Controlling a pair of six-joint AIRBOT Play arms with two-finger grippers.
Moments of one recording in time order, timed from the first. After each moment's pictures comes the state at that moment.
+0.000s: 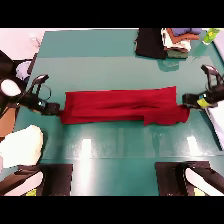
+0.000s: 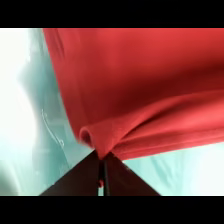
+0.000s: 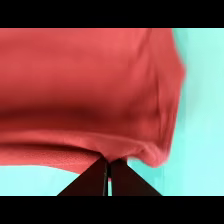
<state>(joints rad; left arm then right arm) 0.01 -1.10 0.96 1.26 -1.25 -1.40 -0.11 -1.03 1.07 -1.46 1.38 1.67</state>
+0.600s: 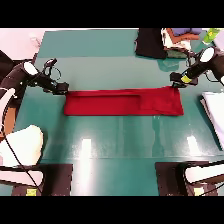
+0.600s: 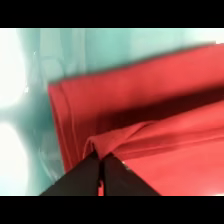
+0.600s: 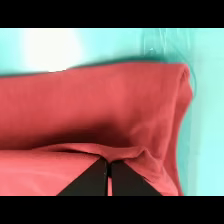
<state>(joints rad) 0.01 -1.54 1.30 1.19 -1.07 -1.35 -0.09 -1.60 1.53 -1.43 1.31 1.66</state>
